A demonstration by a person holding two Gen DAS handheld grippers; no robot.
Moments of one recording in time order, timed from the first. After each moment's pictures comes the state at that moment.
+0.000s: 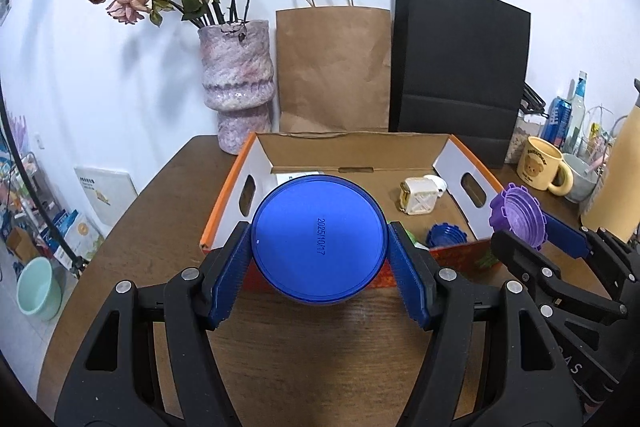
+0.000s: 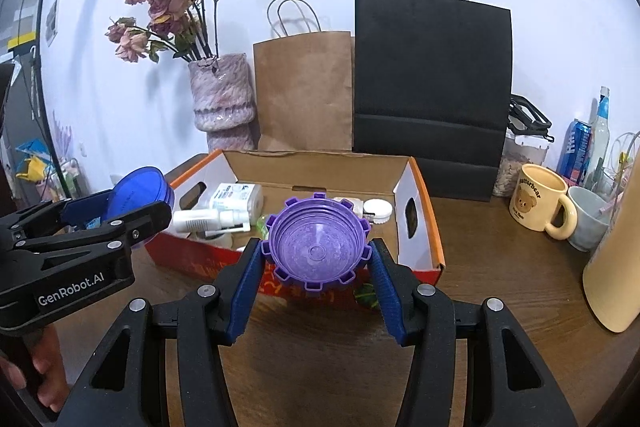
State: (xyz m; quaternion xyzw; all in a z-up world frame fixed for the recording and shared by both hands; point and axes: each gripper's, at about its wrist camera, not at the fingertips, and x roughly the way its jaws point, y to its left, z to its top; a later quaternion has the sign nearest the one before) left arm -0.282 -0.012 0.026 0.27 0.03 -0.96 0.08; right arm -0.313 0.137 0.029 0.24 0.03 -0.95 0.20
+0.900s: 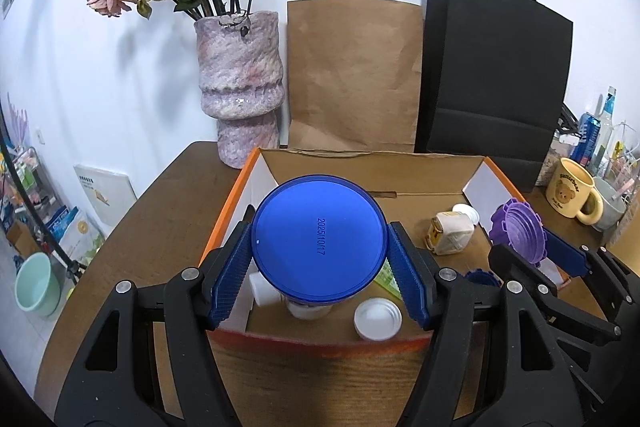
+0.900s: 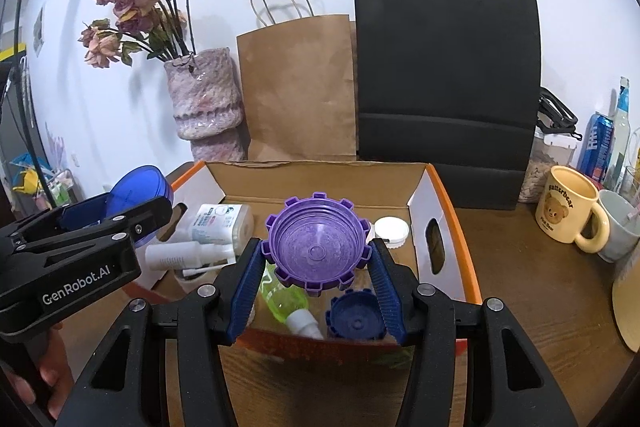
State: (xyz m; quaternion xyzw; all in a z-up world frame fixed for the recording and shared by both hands) left arm -0.350 -0.030 0.022 0.27 0.04 -0.95 0.10; right arm -0.382 0.114 0.020 0.26 0.02 -0.95 0.20
